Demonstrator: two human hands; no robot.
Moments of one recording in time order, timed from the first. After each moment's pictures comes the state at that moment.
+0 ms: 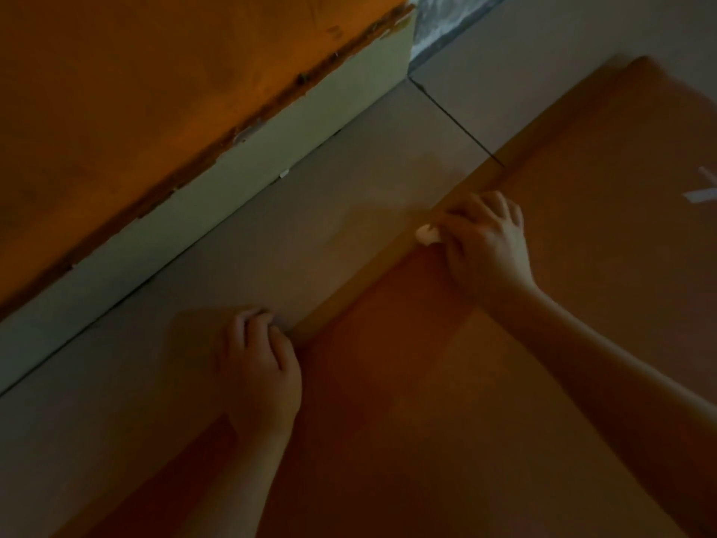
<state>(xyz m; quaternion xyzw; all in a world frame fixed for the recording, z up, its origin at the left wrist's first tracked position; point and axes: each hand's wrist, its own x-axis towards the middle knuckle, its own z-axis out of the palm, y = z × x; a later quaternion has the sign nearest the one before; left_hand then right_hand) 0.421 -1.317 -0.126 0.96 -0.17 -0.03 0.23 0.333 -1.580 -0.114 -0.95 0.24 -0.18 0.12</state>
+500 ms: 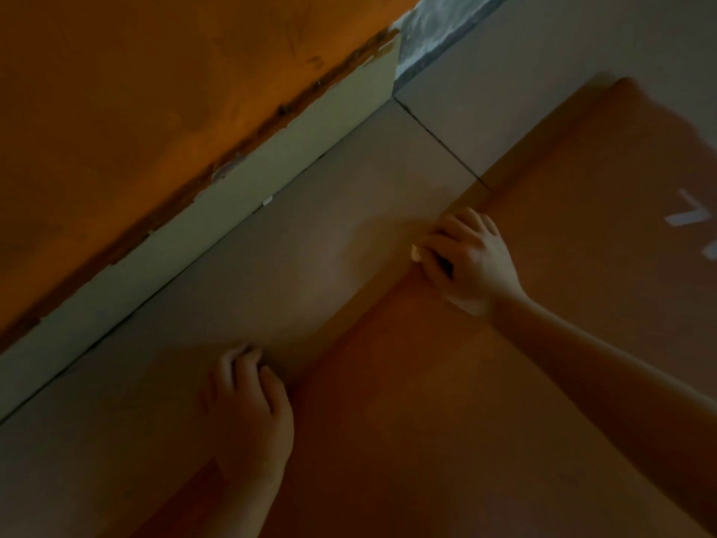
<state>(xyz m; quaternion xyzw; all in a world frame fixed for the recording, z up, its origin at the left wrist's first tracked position) 0.420 -1.316 -0.130 0.96 -0.17 -0.04 0.21 0.342 -1.603 -0.125 -0.96 0.17 -0.16 0.14</state>
